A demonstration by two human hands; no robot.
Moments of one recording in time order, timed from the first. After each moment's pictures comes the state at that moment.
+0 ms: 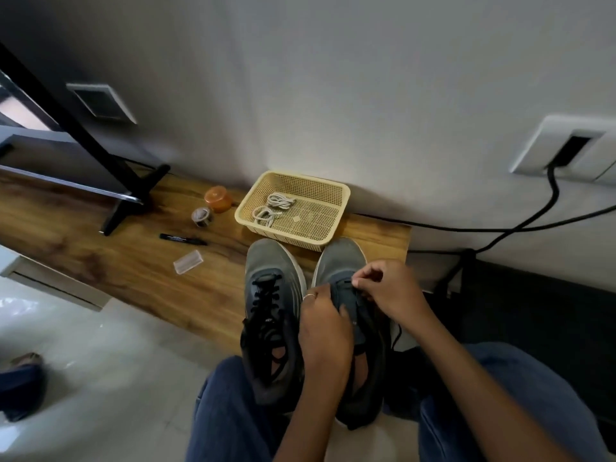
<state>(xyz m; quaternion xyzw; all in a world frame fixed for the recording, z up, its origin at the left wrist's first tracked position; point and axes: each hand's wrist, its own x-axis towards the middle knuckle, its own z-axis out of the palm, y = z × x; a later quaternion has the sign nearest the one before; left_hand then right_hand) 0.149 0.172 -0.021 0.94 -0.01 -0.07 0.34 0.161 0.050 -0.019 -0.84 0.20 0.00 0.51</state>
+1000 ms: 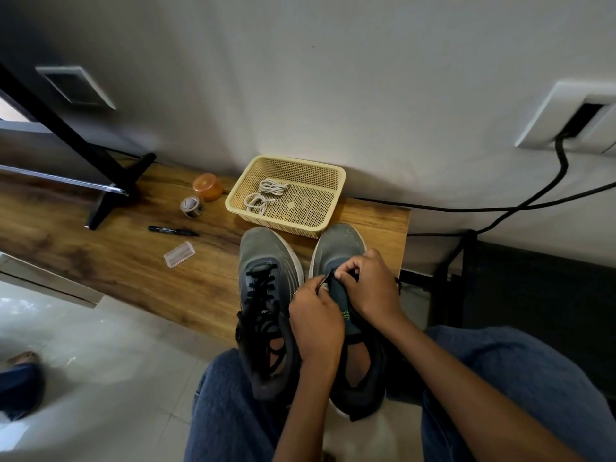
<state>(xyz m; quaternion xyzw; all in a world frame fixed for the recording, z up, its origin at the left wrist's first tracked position) 0.153 0.175 -0.024 0.89 0.09 -0.05 0.44 0.167 0.084 -0.049 -0.87 0.22 -0.03 0.43</state>
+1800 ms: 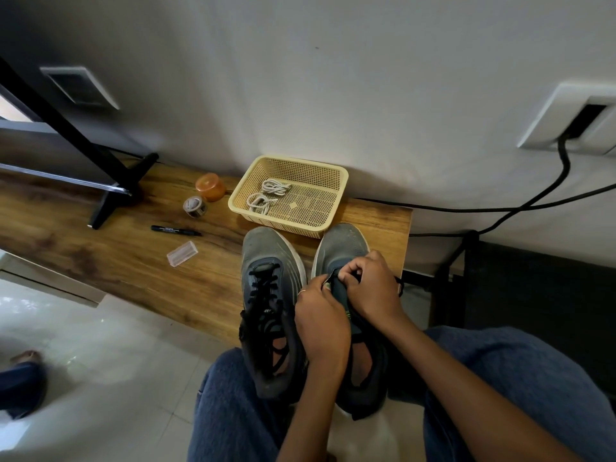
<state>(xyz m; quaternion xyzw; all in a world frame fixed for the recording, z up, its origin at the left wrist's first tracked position) 0.150 0.171 -0.025 0.91 0.09 -0.05 0.41 0.166 0.086 -0.049 -0.86 0.24 -0.03 0.45</state>
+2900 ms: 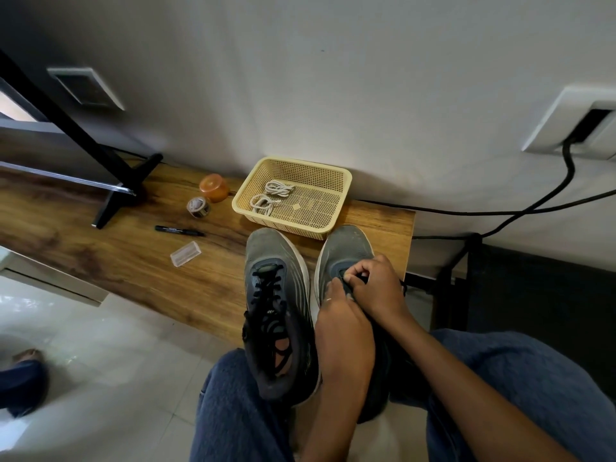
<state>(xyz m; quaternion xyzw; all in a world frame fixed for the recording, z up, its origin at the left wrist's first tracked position) 0.129 0.165 -0.013 0.92 0.01 -0.11 0.37 0.167 0.083 -0.045 -0.84 0.25 -0.02 0.48</state>
